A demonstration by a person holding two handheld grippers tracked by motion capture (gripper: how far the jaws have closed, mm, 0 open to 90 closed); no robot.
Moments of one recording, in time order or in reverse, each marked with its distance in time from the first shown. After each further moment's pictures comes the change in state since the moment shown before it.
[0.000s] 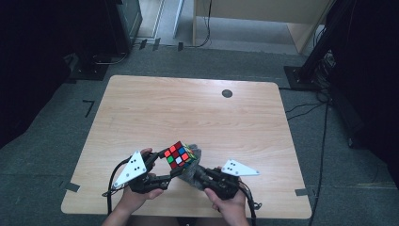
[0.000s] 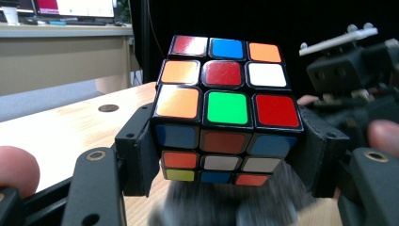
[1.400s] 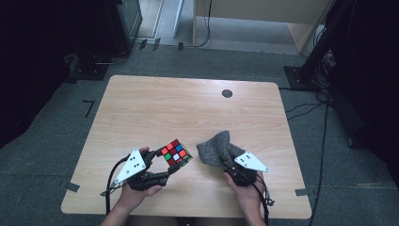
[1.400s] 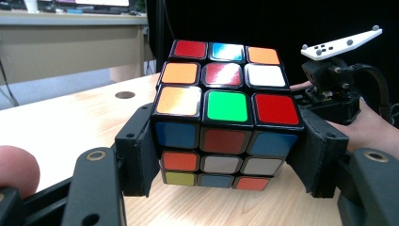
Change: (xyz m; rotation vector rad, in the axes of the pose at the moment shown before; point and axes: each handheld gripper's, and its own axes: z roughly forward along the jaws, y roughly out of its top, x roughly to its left) left arm 0.010 -0.008 0.000 0.041 0.065 -0.018; right arm -0.062 -0.006 -0.019 0.084 -0.535 -0.242
